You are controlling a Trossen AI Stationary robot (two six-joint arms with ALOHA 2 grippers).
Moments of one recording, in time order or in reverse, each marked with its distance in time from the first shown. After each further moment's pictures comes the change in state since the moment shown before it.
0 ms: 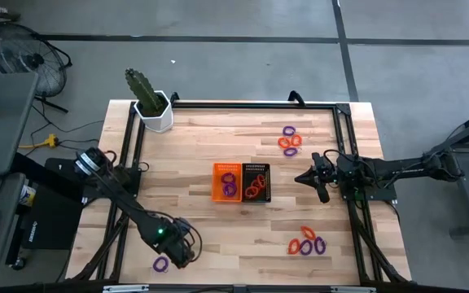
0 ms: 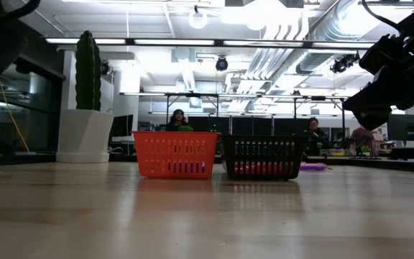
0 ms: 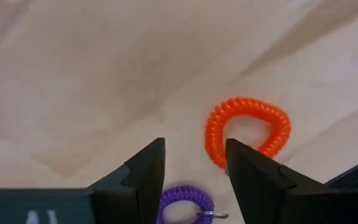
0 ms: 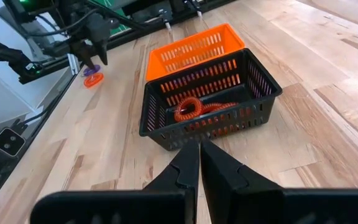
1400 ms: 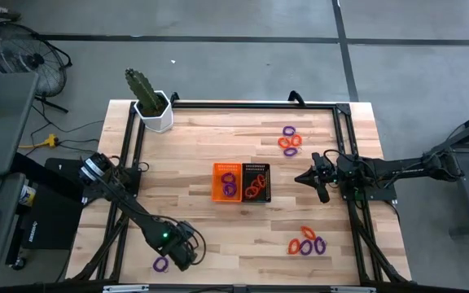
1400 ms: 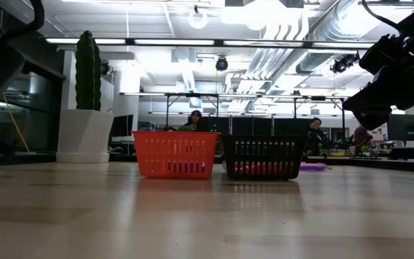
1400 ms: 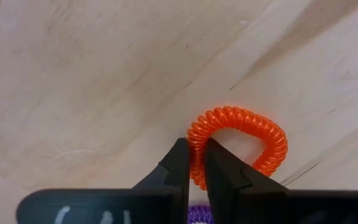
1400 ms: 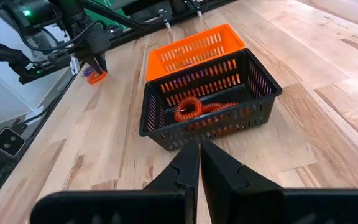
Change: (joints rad) left arm 0.003 0.108 0.003 0.031 0.003 0.135; right arm 0.000 0.000 0.000 0.000 0.000 0.000
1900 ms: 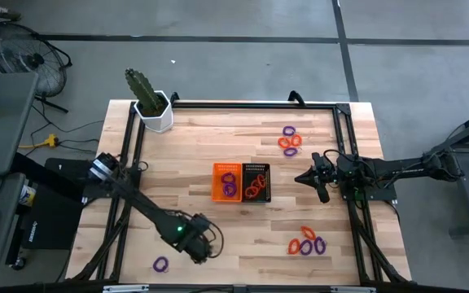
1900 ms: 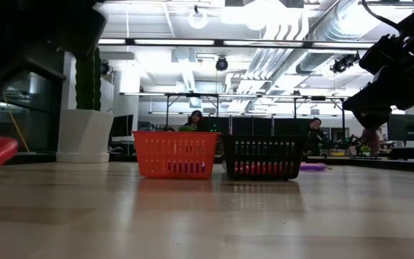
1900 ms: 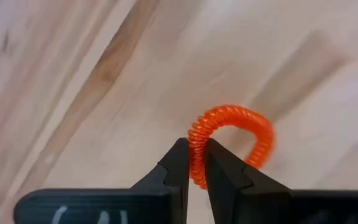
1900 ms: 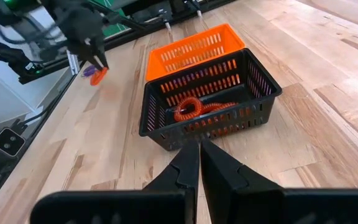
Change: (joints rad) left arm 0.119 0.010 0.223 -0.200 -0.189 0.233; right arm 0.000 0.000 0.000 0.000 0.000 0.000
